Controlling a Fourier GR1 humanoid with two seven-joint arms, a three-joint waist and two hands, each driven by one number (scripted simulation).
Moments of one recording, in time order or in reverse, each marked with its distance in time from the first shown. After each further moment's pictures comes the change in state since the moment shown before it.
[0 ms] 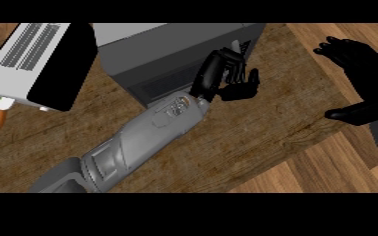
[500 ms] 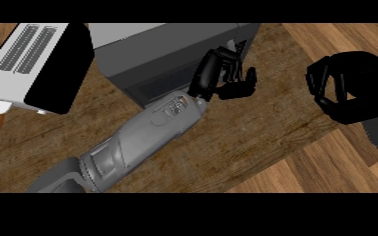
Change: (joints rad) left arm 0.001 0.006 -0.007 0.008 0.033 0.033 -0.019; right arm -0.040 -0.017 0.109 -0.167 -0.008 0.074 0.065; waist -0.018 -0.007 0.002
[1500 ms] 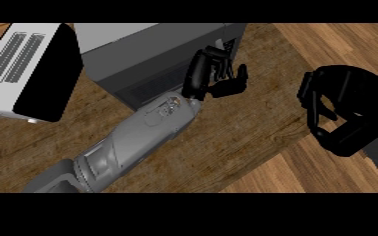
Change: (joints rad) left arm 0.030 0.028 -0.004 -0.020 0.037 0.102 -0.044; right arm 0.032 -0.006 0.087 -0.214 -0.085 0.036 0.084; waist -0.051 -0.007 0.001
